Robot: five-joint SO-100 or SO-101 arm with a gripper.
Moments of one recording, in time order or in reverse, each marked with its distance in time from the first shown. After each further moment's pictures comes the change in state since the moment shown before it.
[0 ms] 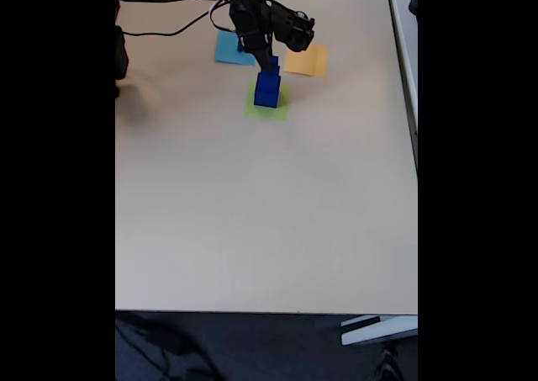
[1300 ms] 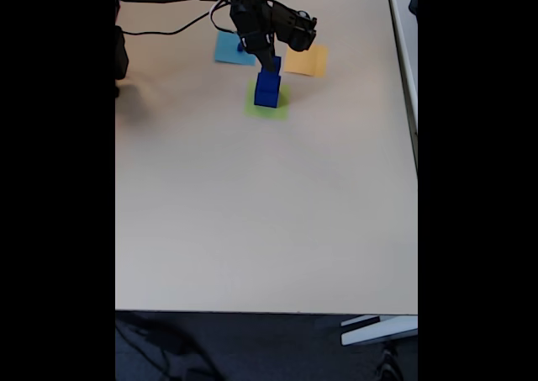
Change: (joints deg) arm 0.3 -0.1 0.0 -1.8 -0.1
